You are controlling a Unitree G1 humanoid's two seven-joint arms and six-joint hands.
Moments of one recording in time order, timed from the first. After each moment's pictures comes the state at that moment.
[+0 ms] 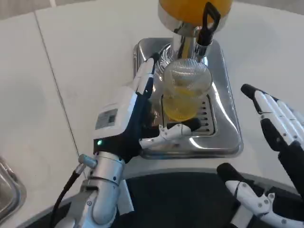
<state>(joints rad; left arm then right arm) -0.49 0.22 -0.28 0.39 0.68 -0.24 0.40 0.44 -0.22 -0.07 -1.03 -0.68 0.00 0.30</state>
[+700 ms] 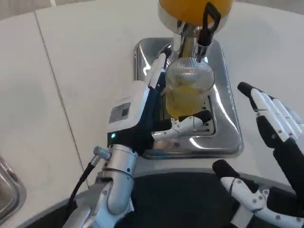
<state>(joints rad) -0.60 0.17 -0.30 0.55 0.66 -0.27 0.46 0.39 -0.17 -0.04 -1.03 -0.72 0.02 0.36</state>
